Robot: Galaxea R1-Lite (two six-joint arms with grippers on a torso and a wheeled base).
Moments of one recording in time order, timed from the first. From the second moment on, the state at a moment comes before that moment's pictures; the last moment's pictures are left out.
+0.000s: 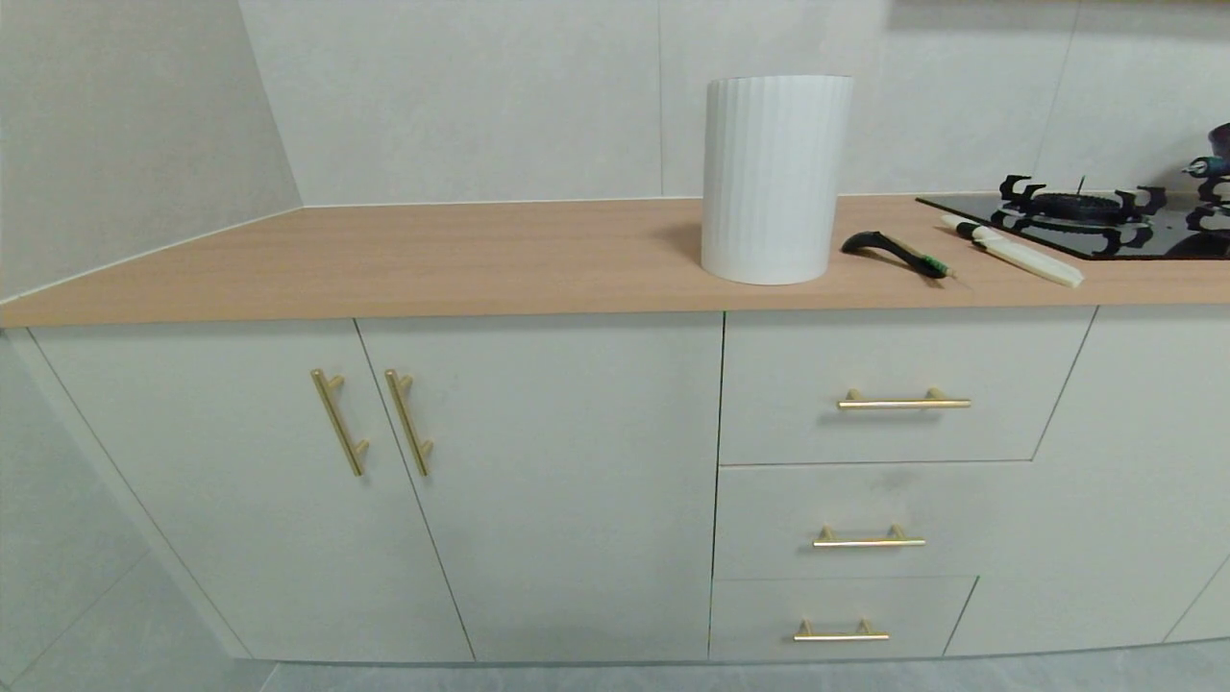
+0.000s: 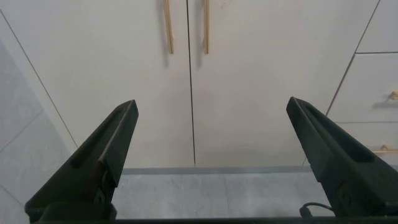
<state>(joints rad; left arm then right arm) 0.00 0.00 0.00 0.00 -0.01 0.00 0.02 0.04 -0.09 -0.01 0.00 0.02</state>
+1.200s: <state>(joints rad) 0.00 0.00 0.00 0.00 -0.01 0.00 0.13 1.85 -0.54 -0.60 -0.01 0.01</state>
